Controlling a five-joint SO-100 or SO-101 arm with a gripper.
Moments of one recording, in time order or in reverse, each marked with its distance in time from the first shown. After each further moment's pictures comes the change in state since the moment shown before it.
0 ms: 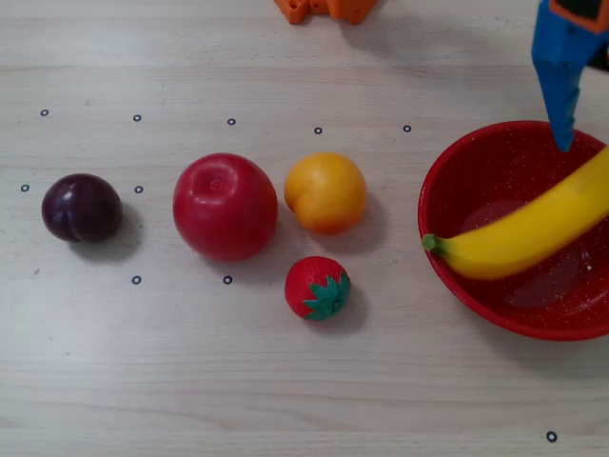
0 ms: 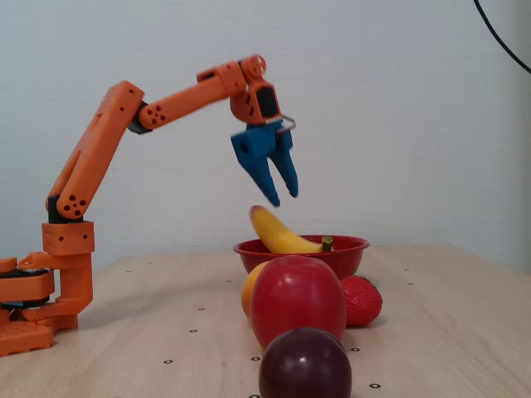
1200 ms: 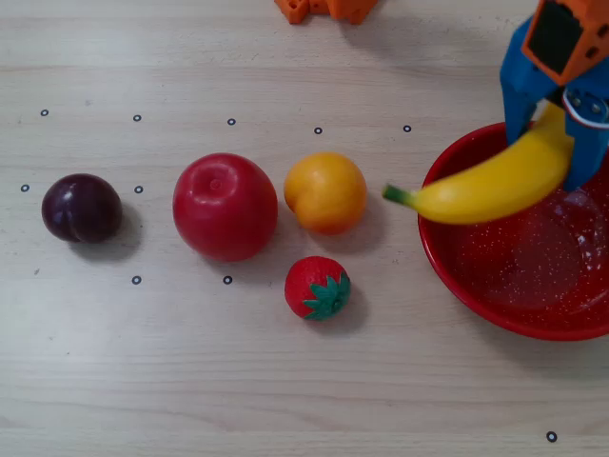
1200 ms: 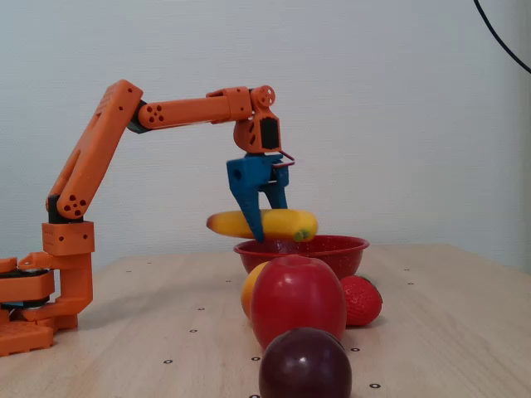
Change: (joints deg) arm 0.8 -3.0 15.0 -4.1 -2.9
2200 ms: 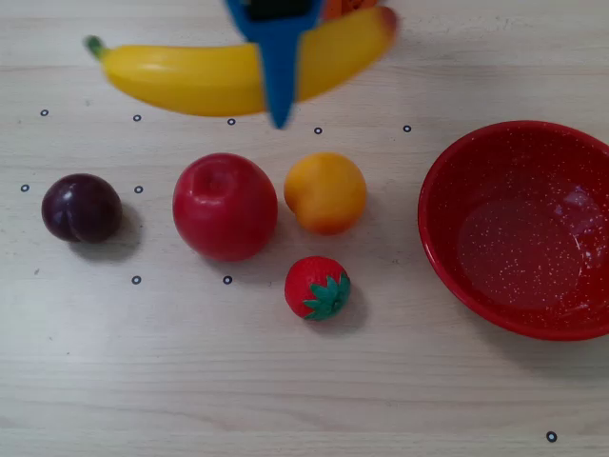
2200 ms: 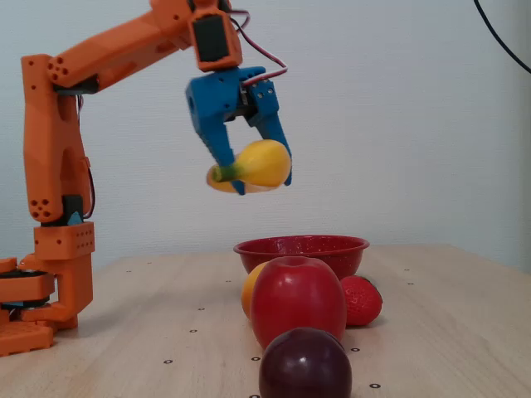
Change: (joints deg) arm -37.4 33.0 18.2 9.1 9.5
